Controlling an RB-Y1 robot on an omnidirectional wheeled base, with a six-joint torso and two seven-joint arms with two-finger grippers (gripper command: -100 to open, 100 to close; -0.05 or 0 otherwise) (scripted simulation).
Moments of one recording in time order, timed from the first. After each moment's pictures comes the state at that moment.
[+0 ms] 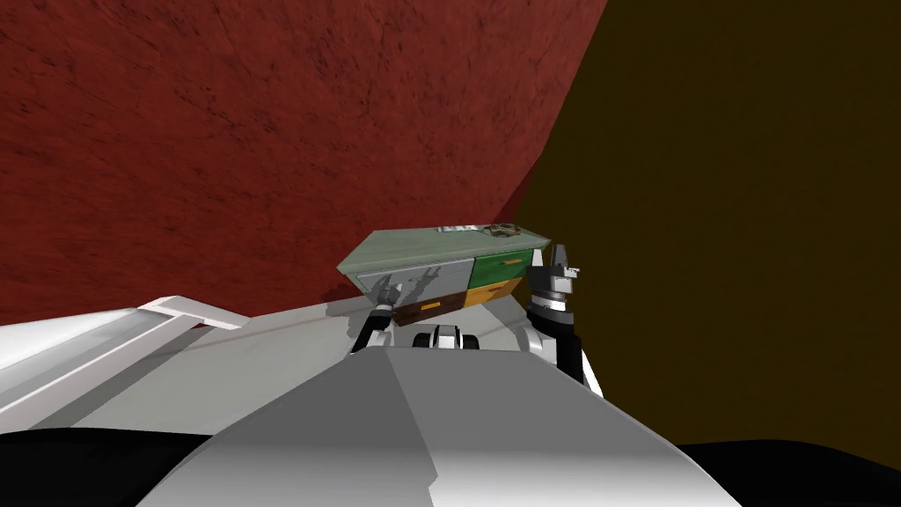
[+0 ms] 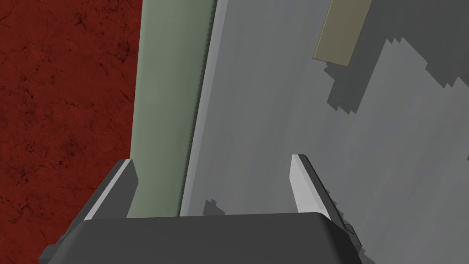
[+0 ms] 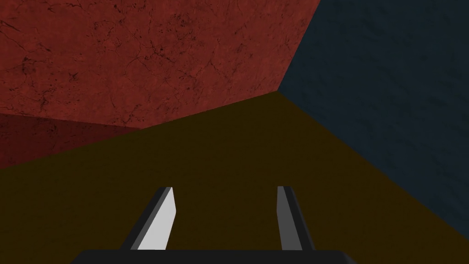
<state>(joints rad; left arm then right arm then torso) 0.40 0.15 0.00 -1.70 0.13 -0.37 0.25 0.50 -0.03 -0.06 -2.38 -0.02 -0.47 -0.06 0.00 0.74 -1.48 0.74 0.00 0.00</state>
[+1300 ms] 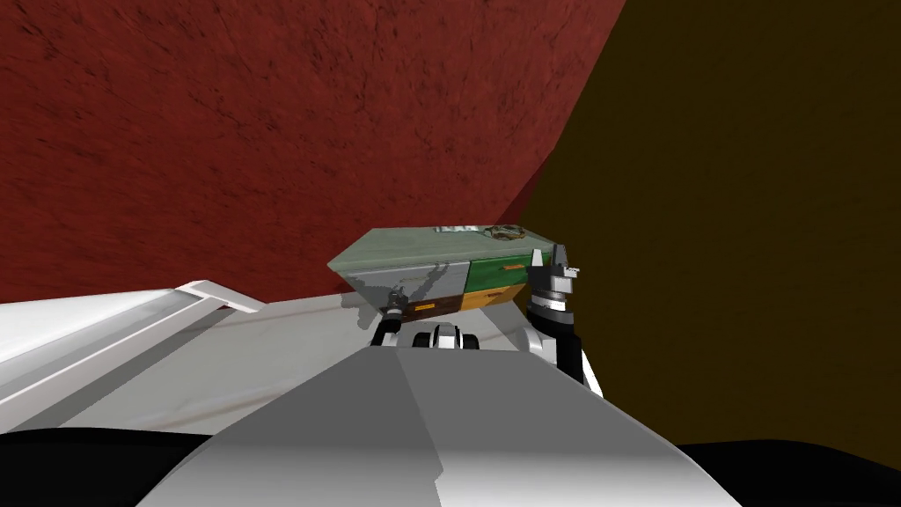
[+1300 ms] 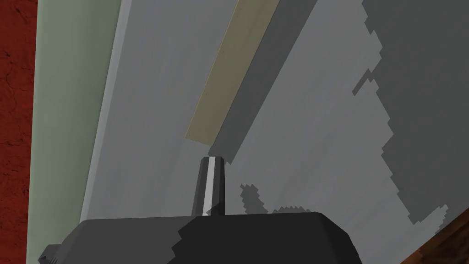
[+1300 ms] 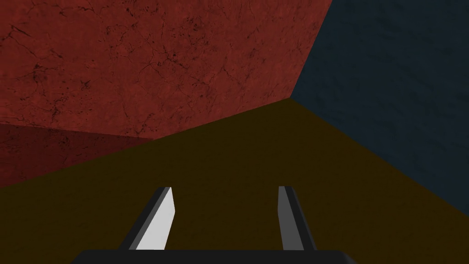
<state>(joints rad) 0.41 -0.02 -0.01 -1.62 0.14 -0.31 0.30 0.50 -0.03 -0.06 -2.38 -0.02 -0.47 -0.06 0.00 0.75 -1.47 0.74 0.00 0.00</state>
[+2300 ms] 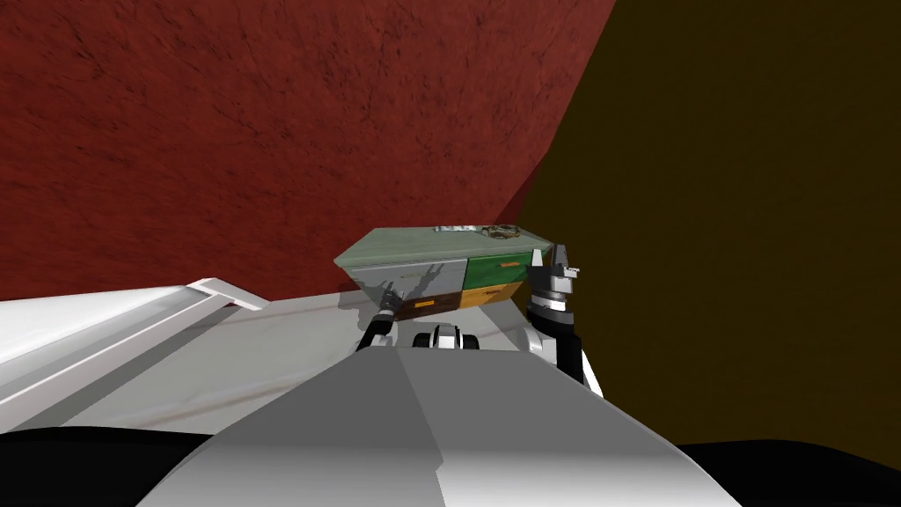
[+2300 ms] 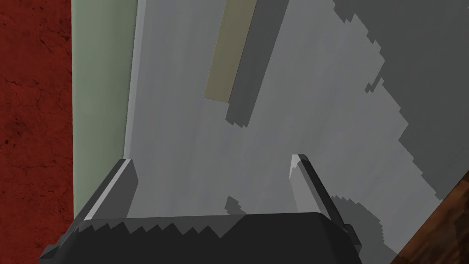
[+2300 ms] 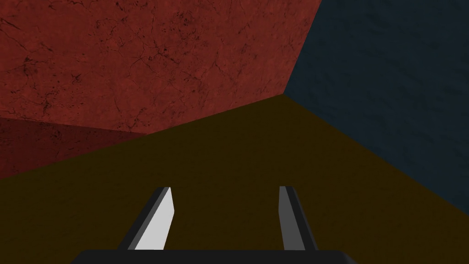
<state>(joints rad) 0.42 0.13 -0.01 -1.64 0.14 -0.30 0.30 0.50 -0.03 -0.06 -2.38 -0.02 -0.47 -0.06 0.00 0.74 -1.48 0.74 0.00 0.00</state>
